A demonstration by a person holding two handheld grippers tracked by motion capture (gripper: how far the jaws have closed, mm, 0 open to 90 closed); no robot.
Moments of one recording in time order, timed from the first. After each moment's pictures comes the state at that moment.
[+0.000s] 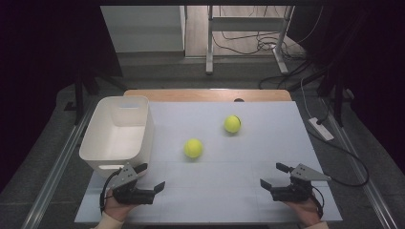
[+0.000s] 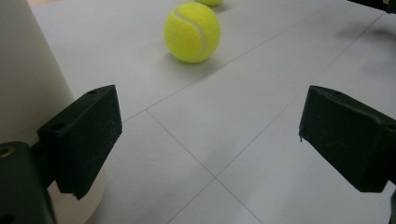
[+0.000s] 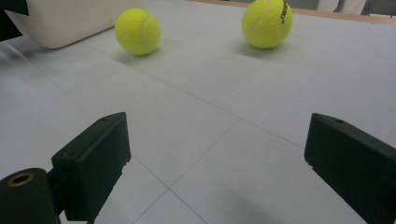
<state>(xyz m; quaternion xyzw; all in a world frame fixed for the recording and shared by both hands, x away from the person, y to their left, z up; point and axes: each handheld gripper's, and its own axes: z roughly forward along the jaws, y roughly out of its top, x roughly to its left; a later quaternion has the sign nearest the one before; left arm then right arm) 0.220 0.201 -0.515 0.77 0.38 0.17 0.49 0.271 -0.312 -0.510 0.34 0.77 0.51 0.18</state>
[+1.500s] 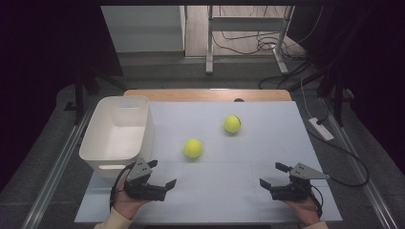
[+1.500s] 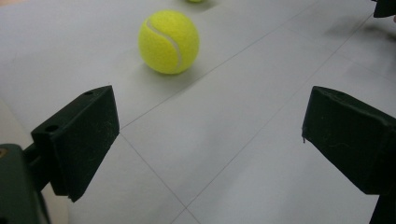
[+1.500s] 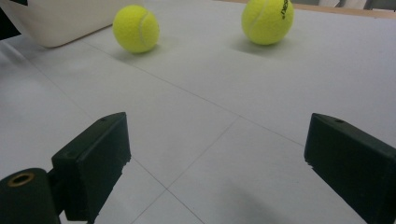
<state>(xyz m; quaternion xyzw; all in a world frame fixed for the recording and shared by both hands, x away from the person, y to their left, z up) 0.231 0.166 -0.491 0.79 0.38 0.15 0.46 0.275 -0.311 -0.512 0.34 0.77 0.51 0.17</state>
